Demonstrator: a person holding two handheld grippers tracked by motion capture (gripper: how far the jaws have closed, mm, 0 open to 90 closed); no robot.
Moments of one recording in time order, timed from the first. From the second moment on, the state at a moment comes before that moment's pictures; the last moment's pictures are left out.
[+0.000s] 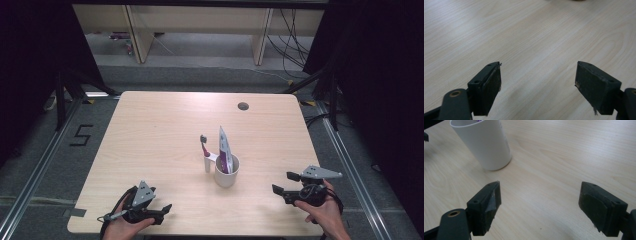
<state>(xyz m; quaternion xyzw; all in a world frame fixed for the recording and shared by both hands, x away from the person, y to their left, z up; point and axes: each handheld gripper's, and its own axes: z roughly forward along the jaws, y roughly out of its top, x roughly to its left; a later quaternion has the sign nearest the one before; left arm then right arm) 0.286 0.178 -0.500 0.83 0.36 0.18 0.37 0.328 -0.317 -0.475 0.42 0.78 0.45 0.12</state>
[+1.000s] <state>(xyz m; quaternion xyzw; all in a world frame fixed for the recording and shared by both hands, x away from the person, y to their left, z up) 0.285 0.179 -0.500 0.83 0.37 0.18 0.37 0.310 -0.316 -0.486 0.40 0.82 0.38 0.13</state>
